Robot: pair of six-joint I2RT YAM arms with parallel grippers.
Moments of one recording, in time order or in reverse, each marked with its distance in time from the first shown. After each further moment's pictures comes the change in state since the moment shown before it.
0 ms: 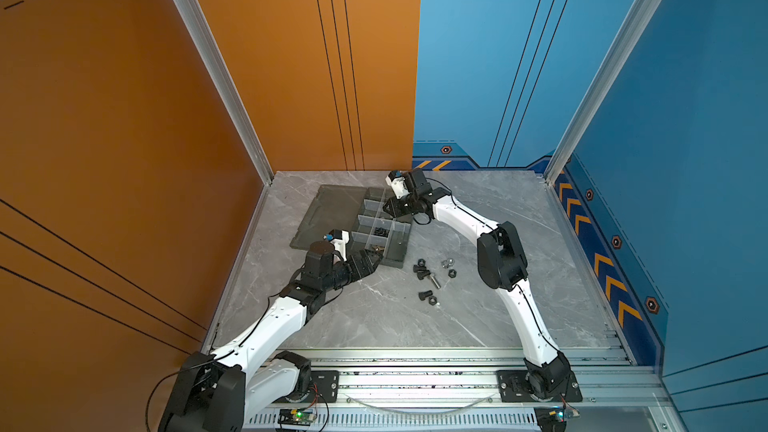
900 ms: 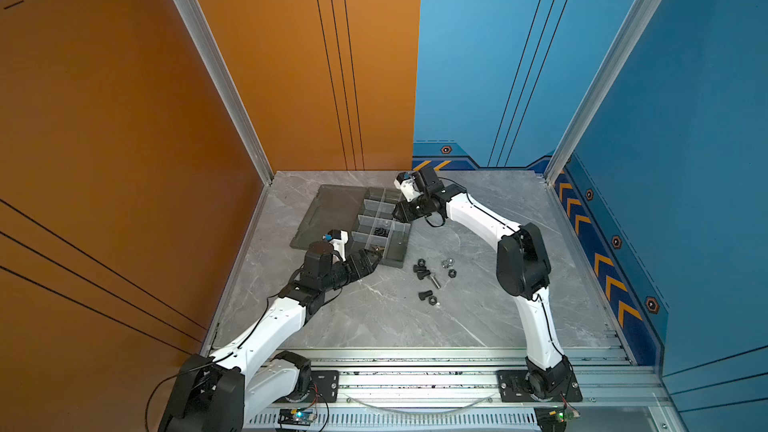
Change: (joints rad) left arm 0.007 -0.011 0.000 -0.016 -0.001 0.000; right arm -0.017 -0.264 -0.233 -0.141 0.016 -0.092
